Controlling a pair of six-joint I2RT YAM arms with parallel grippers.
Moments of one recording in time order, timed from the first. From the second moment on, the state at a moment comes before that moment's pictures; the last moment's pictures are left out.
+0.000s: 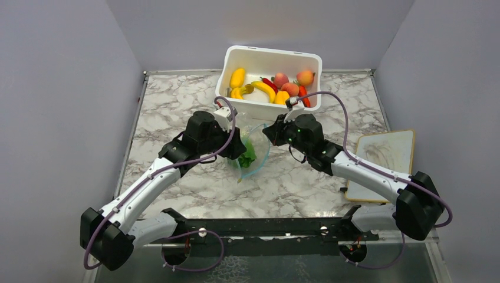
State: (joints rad) left arm -0.57 1.06 0.90 -0.40 0.30 -0.25; right arm 0.75 1.30 0.83 0.19 0.06 0.46
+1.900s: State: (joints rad) left arm -0.57 0.92 0.81 -0.31 0.21 -0.21; right arm 0.60 1.58 1.52 -0.23 0.12 0.08
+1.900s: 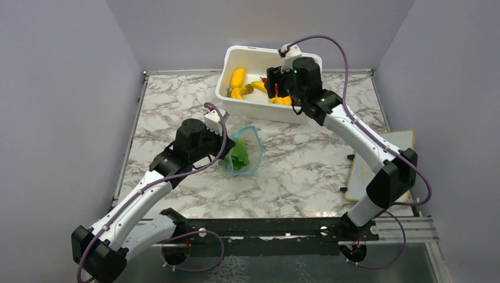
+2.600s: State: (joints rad) left arm -0.57 0.86 0.79 -0.31 0.21 -0.21; right arm 0.45 2.18 1.89 -0.26 0.53 -0.18
